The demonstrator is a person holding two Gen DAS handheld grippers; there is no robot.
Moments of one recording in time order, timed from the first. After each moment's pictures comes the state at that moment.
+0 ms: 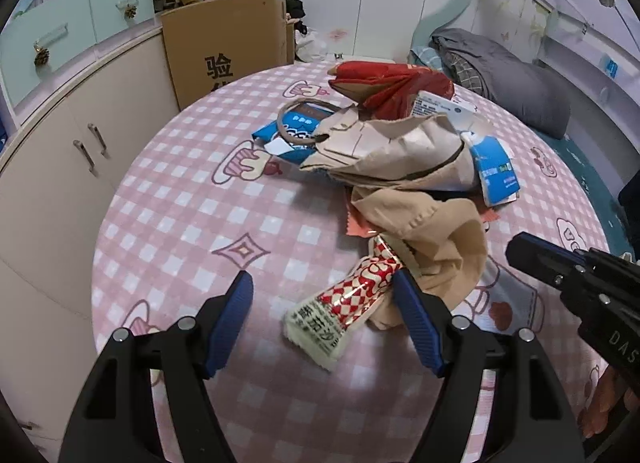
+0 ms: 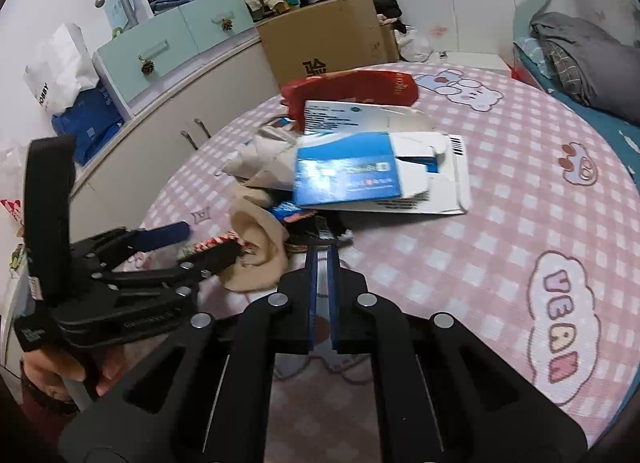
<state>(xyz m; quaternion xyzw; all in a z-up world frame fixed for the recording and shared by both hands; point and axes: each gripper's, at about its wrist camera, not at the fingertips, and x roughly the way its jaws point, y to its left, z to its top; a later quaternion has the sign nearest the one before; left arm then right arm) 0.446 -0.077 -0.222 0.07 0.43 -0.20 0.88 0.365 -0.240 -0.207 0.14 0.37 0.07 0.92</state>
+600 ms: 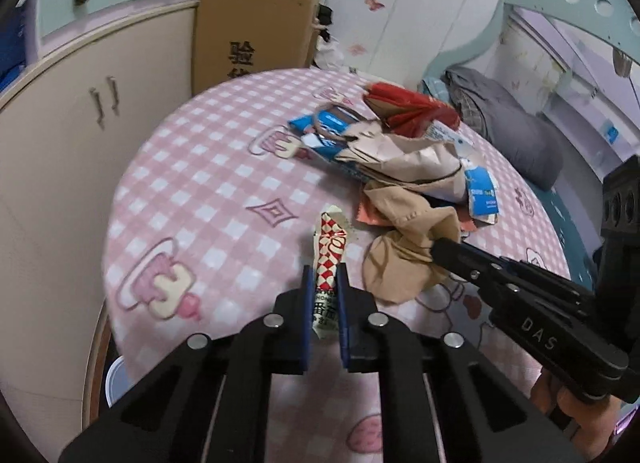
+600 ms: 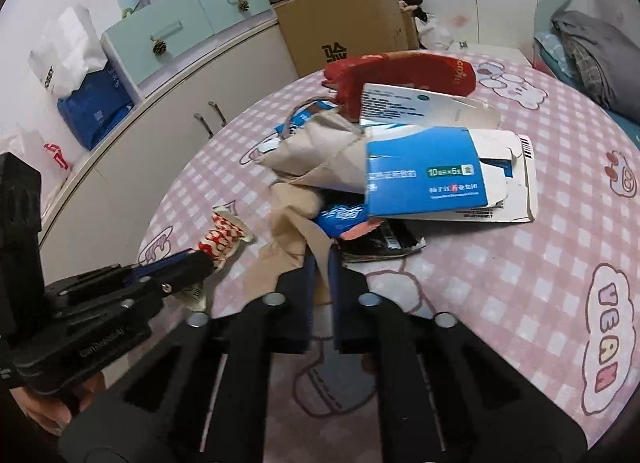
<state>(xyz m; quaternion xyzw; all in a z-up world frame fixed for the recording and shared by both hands) 0.420 -0.032 -0.211 -0.04 0.43 -0.19 0.88 0.386 -0.205 -0.212 0.12 0.39 0.09 0.91</state>
